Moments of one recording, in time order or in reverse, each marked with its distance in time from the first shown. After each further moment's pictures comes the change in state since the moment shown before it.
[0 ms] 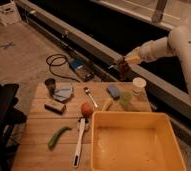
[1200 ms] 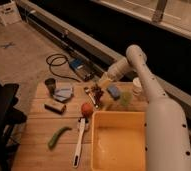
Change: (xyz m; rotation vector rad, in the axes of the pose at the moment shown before) arm 0.035 0.106 0.182 -0.527 0.042 0.035
